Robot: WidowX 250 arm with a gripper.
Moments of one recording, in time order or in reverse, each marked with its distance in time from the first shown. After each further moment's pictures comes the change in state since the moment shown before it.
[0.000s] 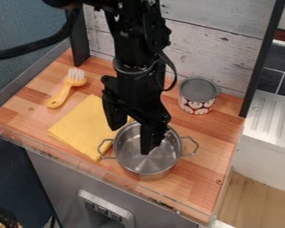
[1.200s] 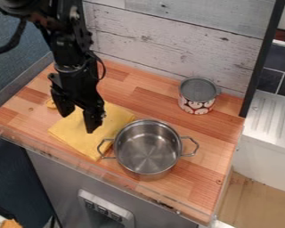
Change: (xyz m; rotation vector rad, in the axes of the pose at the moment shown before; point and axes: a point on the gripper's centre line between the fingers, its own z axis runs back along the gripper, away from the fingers) arm -0.012 0.120 -0.053 0.082 -0.016 0.141
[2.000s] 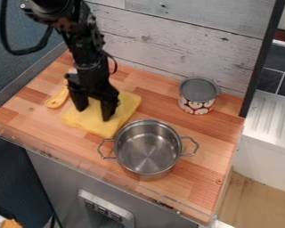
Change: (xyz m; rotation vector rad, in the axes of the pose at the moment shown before) arm 0.053 0.017 -0.040 -0.044 -0.037 0.159
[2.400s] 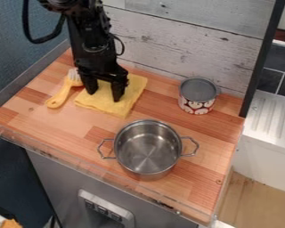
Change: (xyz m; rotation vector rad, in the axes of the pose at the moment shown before) arm 0.045 0.002 -0.003 -0.031 -0.044 0.031
